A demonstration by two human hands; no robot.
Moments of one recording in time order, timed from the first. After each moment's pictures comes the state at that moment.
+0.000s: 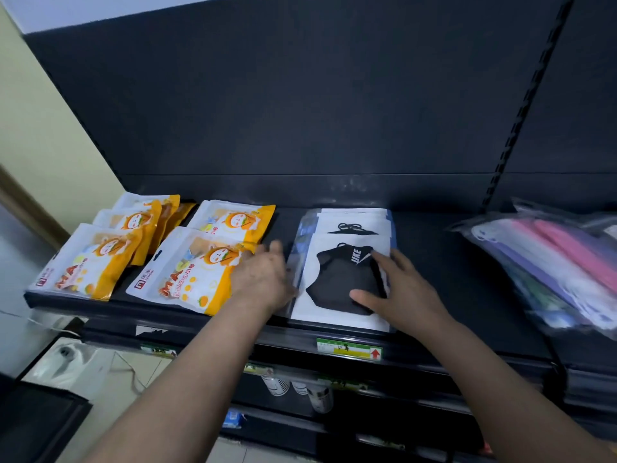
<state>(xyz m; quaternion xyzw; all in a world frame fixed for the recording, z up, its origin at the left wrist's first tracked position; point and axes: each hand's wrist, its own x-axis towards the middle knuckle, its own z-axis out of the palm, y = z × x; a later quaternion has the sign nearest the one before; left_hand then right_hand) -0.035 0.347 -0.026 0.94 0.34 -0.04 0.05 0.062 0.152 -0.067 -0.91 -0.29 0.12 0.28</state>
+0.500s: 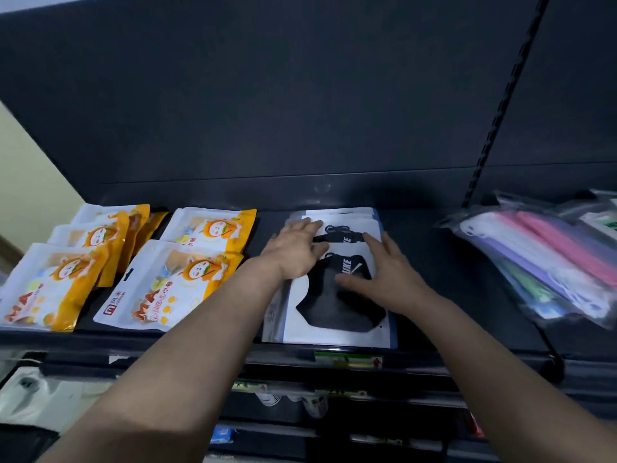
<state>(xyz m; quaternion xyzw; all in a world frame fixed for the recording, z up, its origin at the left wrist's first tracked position) 0.046 0.368 -0.037 0.98 0.14 -0.05 0.16 0.079 0.177 -0.057 -0.91 -0.25 0.15 0.29</state>
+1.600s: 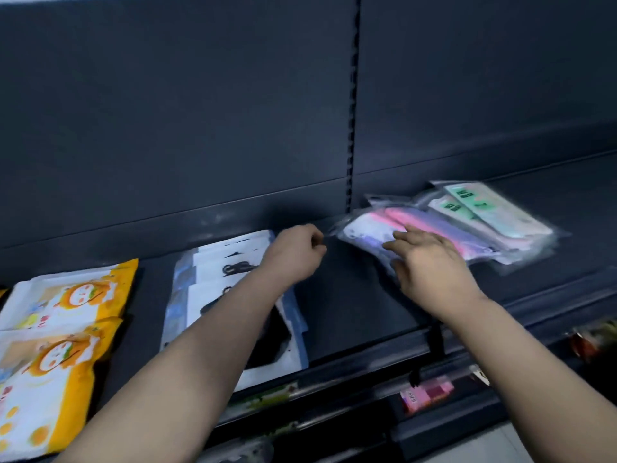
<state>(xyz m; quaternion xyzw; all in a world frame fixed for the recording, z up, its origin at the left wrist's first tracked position) 0.118 0.238 -0.025 0.96 0.00 0.02 0.26 0.098 0.018 -0.044 -0.97 -0.16 -0.18 0.09</state>
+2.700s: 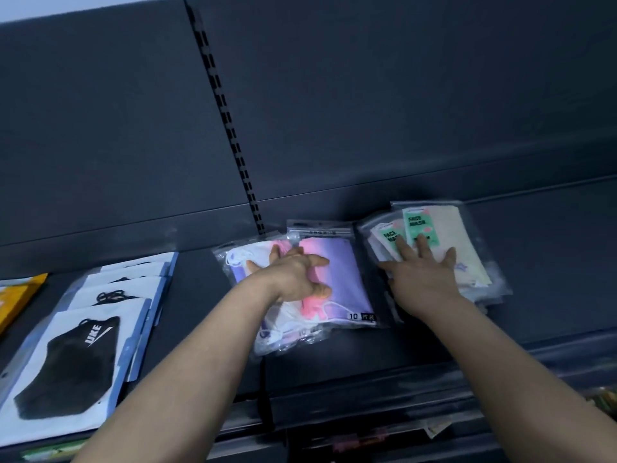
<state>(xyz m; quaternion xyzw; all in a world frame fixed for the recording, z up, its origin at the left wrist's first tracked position) 0.211 0.020 -0.023 0.97 0.07 -0.20 0.15 0.251 -0.188 -0.063 -0.99 -0.13 0.05 -0.03</state>
